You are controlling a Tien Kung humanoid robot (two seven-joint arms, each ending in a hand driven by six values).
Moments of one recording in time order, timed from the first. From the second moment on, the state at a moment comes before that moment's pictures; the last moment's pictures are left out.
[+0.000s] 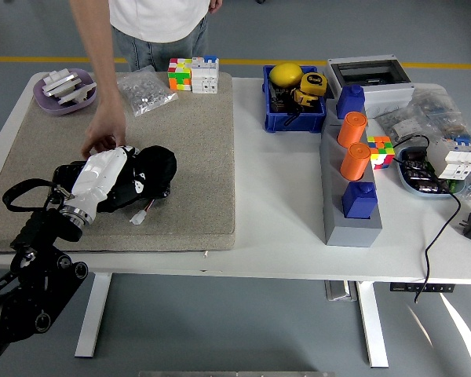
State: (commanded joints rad) left arm -0.31 0.17 -1.14 -1.07 2.11 0.27 -0.09; right arm 0.02 -0.20 1.78 0.18 -1.10 0.00 -0.11
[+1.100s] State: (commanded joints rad) left arm -0.29 0.20 -1.27 -1.01 2.18 0.28 -0.07; right arm 0.02 -0.21 1.81 0.18 -1.13 0.00 -0.10
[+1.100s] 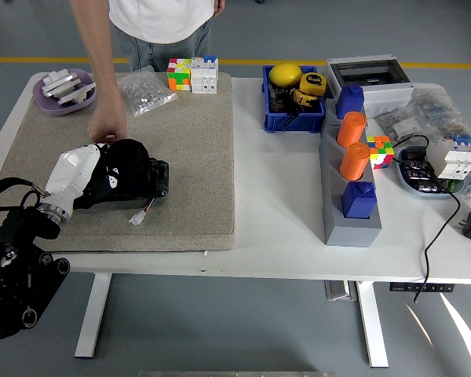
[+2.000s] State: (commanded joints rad) left arm -0.22 0.24 -1.47 -0.99 2.22 0.29 -0.08; right arm -0.02 -0.19 1.82 0.18 -1.11 0.02 -0.10
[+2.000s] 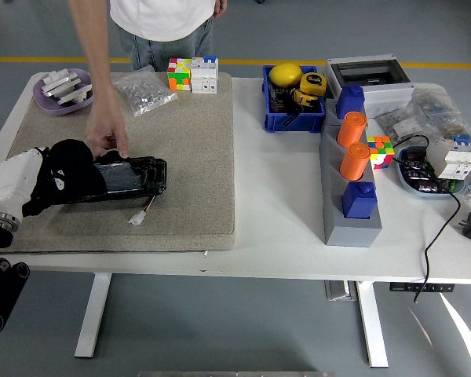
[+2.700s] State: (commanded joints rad) left arm -0.20 0.24 -1.50 -1.00 2.22 0.30 -0.08; right arm -0.03 -0.19 1.81 0.18 -1.09 0.02 -0.10
